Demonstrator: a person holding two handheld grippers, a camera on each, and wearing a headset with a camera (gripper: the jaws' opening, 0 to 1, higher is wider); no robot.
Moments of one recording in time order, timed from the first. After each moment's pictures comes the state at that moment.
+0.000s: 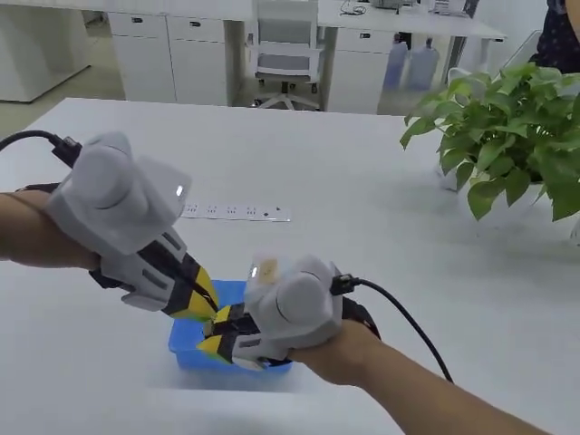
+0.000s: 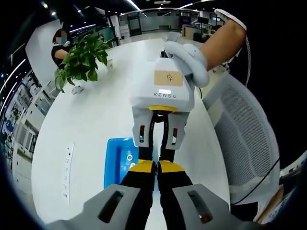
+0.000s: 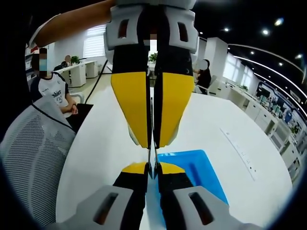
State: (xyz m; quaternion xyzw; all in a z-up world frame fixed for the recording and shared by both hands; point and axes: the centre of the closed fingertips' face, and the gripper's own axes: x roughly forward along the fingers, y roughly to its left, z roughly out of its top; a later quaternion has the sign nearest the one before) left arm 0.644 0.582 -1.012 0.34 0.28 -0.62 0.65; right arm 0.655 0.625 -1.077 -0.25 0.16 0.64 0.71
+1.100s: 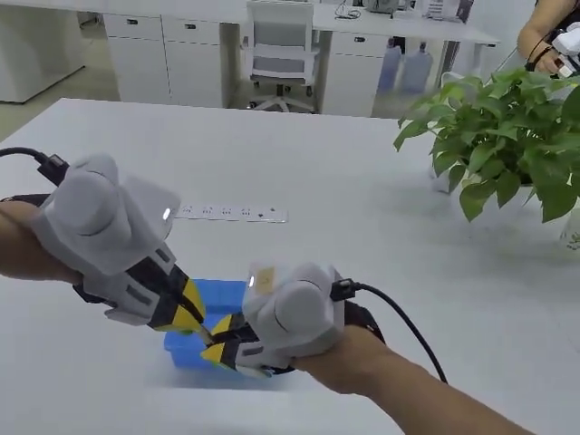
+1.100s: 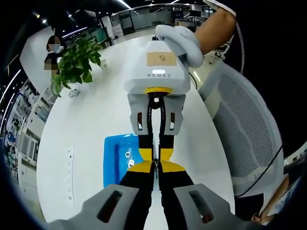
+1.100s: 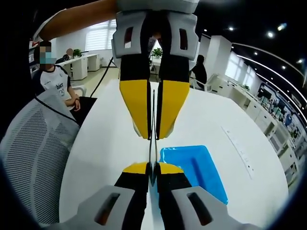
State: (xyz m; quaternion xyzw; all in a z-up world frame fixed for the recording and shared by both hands) left arm 0.633 0.589 -1.021 0.38 0.27 -0.62 0.63; right arm 0.643 0.614 -1.078 -0.28 0.17 0.64 0.70
